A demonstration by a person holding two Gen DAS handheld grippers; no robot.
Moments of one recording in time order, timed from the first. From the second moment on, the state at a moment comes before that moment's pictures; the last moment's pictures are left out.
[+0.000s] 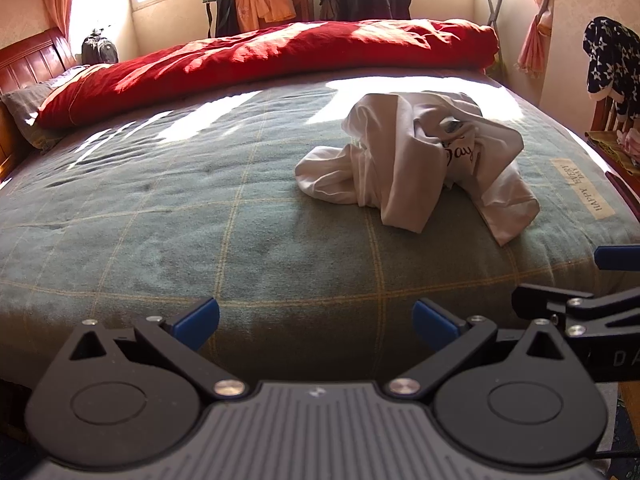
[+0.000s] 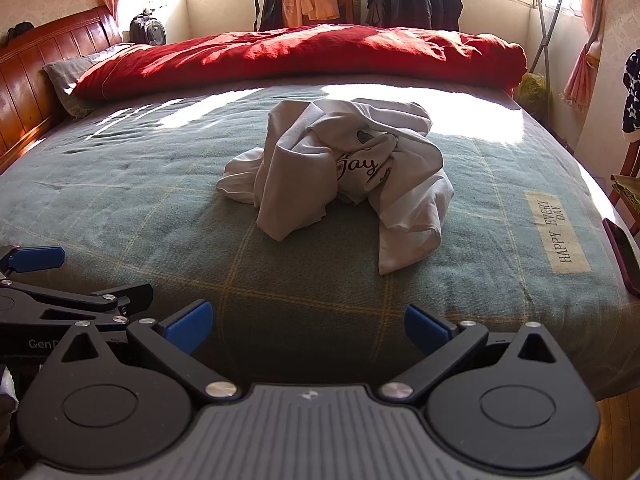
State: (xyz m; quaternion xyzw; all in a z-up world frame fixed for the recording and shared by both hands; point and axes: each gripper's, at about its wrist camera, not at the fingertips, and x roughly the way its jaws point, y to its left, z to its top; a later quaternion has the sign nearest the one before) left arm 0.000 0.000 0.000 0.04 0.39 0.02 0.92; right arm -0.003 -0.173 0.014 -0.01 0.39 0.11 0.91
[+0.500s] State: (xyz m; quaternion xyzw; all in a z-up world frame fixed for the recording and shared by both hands) left arm -0.002 -0.001 0.000 0.04 0.39 0.01 0.92; right arm -0.004 -0.174 0.015 -0.01 0.38 0.12 0.92
